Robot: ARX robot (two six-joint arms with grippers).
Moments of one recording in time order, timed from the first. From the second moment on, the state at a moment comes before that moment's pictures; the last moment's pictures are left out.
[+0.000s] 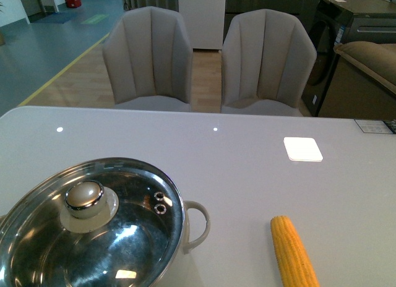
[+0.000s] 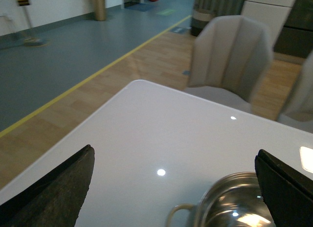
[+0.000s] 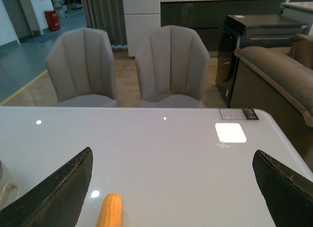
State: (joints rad) left arm -0.17 0.66 0.14 0.37 -0.46 -0.13; right arm 0.00 0.01 0.02 0.00 0.00 0.00
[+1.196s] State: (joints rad) left arm -0.41 2.01 0.49 1.15 -0.33 -0.12; right arm 0.00 0.01 0.02 0.00 0.00 0.00
